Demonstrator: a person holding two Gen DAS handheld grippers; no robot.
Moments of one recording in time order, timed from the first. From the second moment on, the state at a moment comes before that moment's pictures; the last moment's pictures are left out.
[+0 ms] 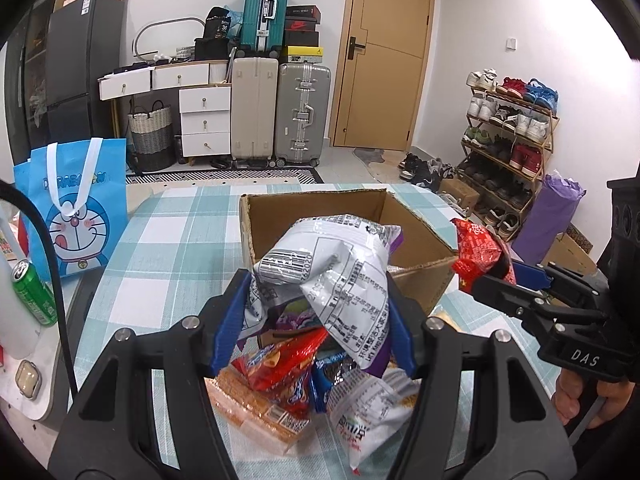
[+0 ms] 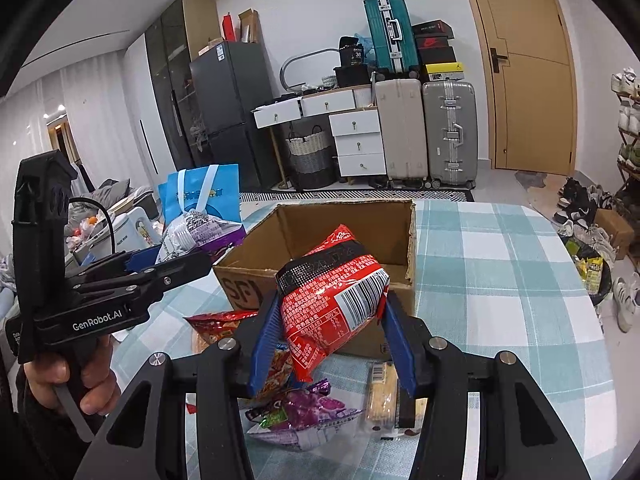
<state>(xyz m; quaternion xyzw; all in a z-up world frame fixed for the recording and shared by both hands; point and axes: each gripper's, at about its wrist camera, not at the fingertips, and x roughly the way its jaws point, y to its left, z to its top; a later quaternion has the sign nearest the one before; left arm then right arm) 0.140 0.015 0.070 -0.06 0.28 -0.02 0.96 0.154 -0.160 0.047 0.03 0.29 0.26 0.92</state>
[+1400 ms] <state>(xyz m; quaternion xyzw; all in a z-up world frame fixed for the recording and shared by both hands) 0.228 0.016 0.022 -0.02 0.32 0.00 0.95 0.236 -0.126 0.020 0.01 0.35 0.23 0.91</state>
